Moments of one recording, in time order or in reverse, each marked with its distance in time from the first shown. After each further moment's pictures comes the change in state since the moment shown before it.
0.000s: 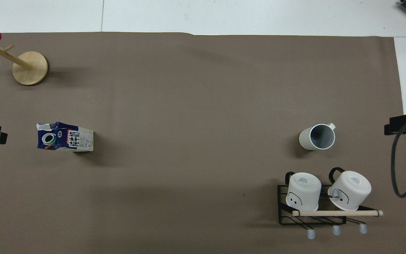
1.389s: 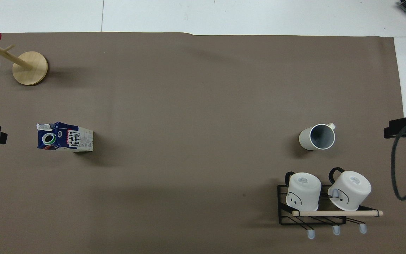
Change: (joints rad) left arm 0.000 0.000 0.000 0.000 0.000 0.000 0.000; right arm 0.000 -0.002 0.000 -0.003 0.000 -0.021 0.000
